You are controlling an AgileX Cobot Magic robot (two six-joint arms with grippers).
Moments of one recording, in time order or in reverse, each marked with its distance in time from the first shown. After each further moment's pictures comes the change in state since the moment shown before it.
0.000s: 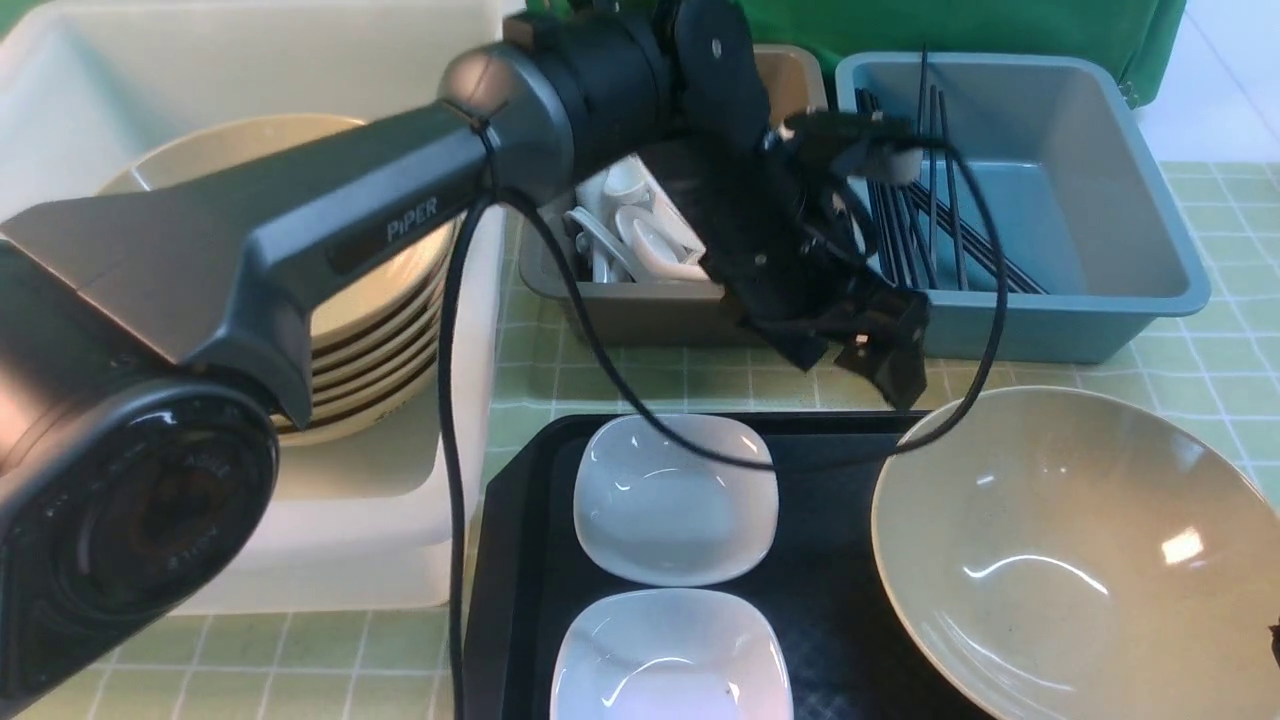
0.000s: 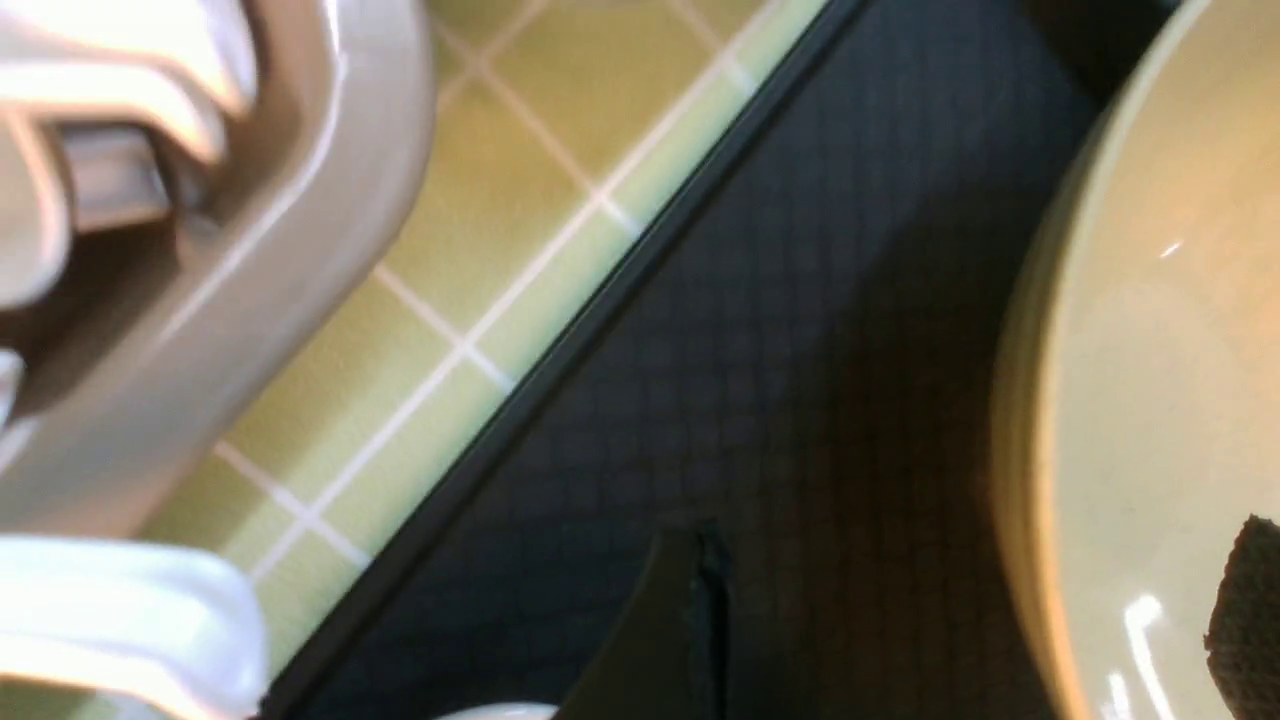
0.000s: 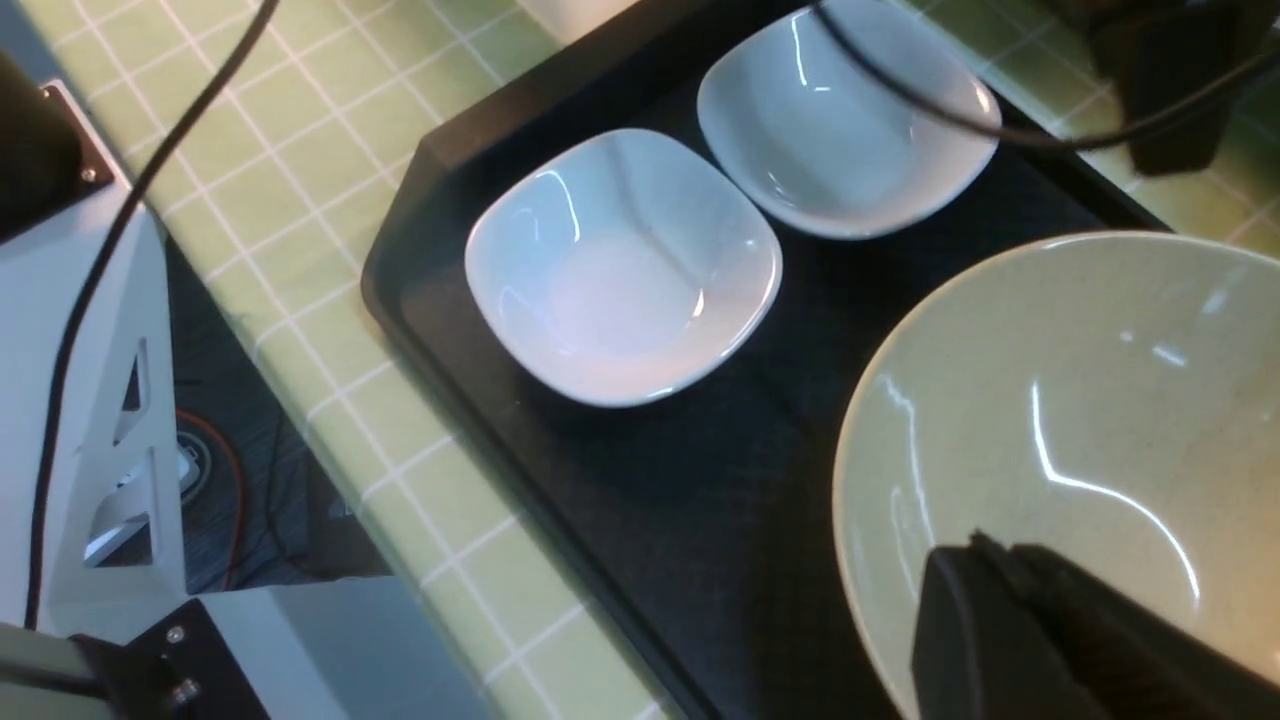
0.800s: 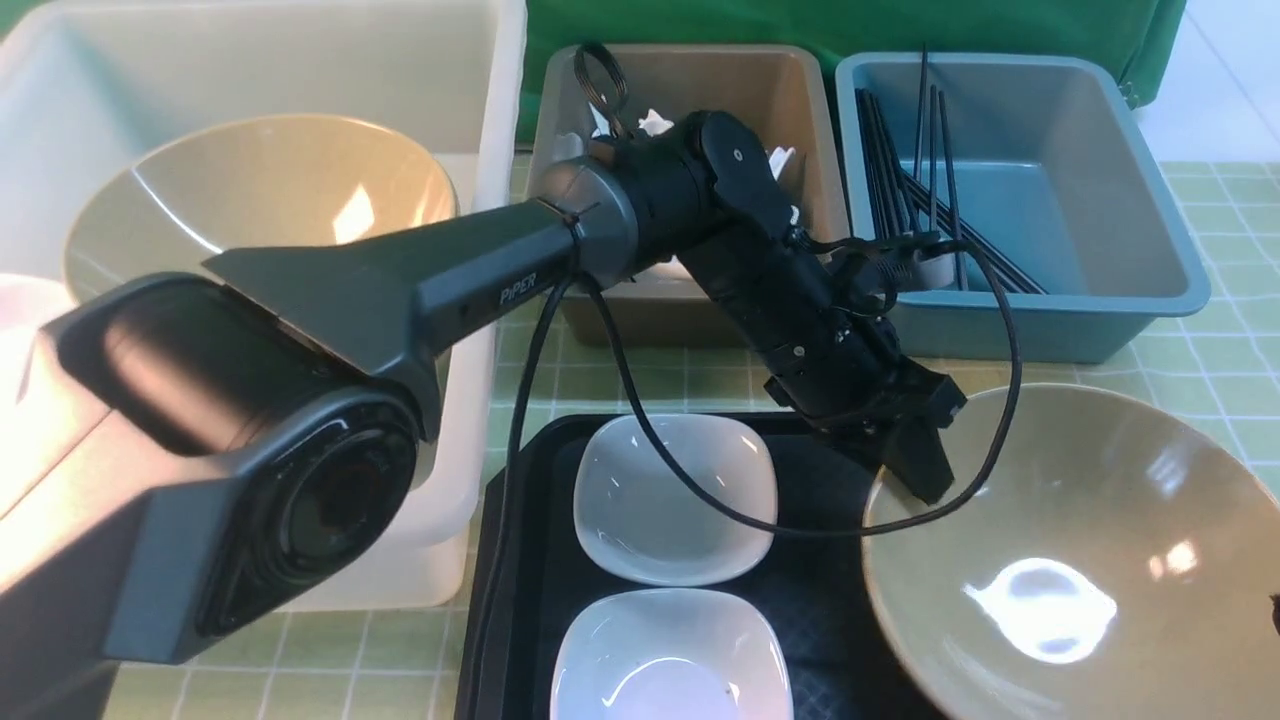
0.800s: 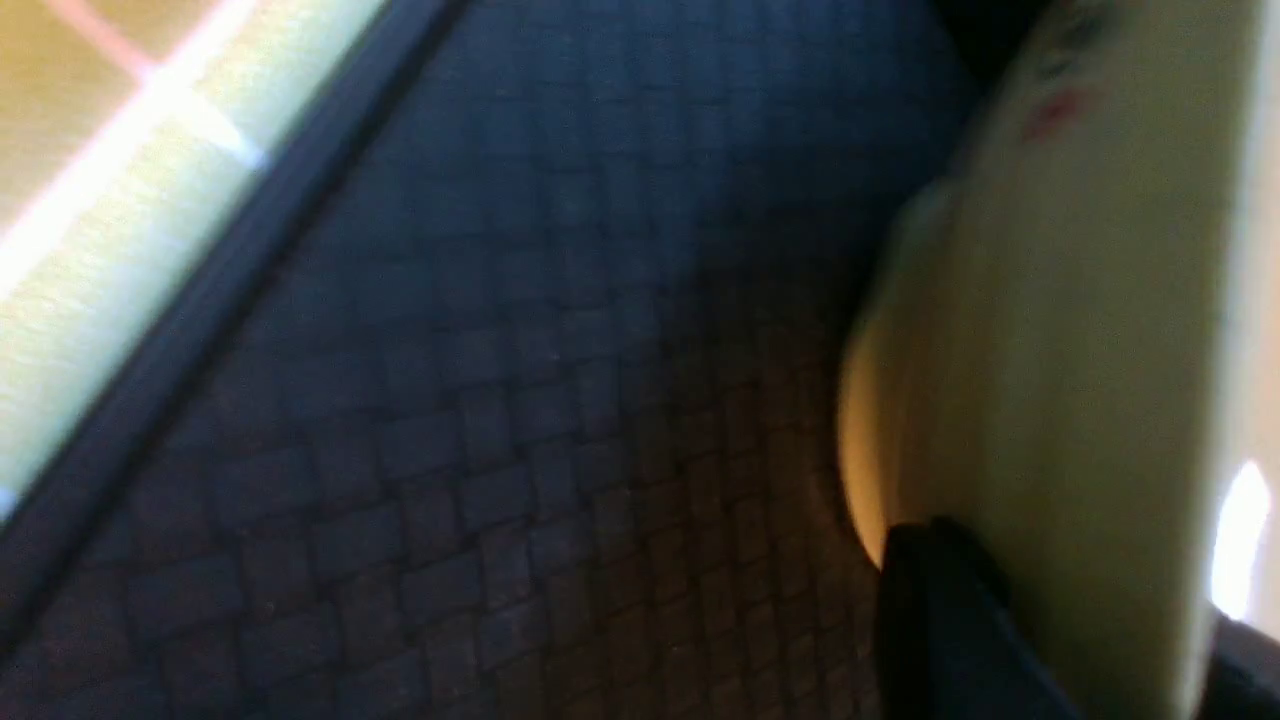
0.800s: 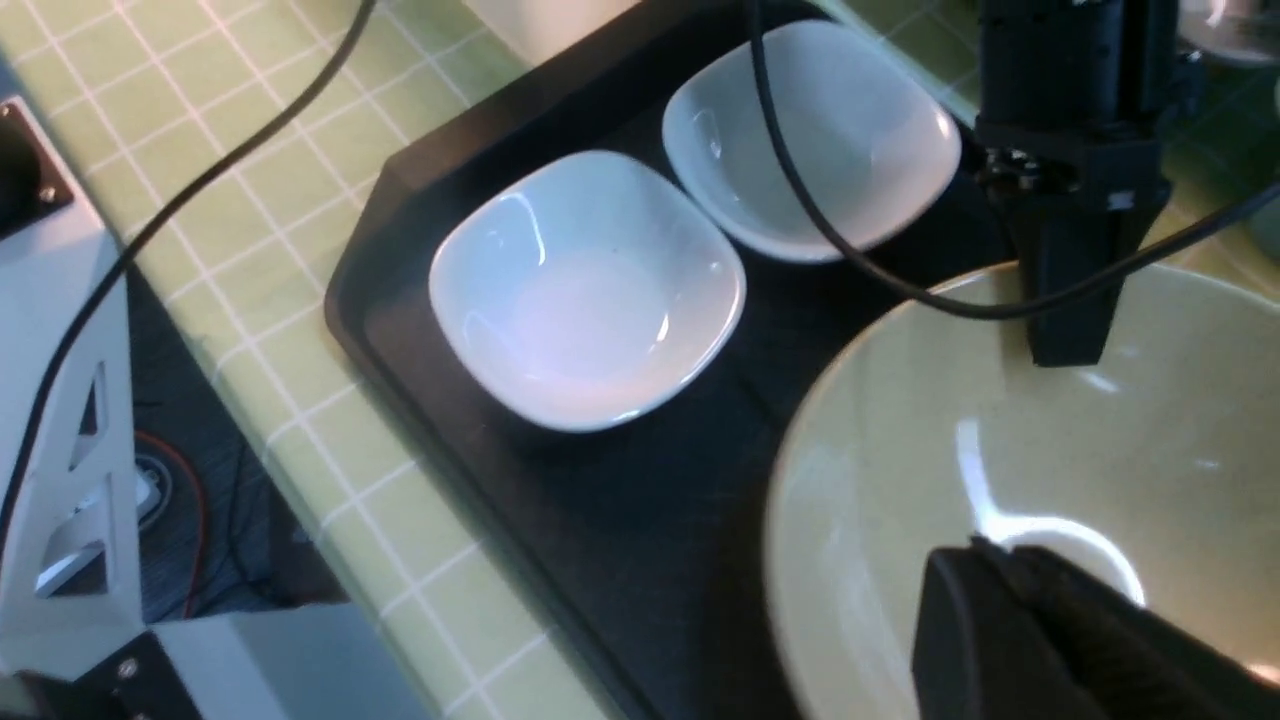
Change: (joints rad) right arm 0.000 0.000 0.000 -0.018 -0.043 -0.003; left arm 0.009 0.188 -0.003 -0.331 0.082 0.174
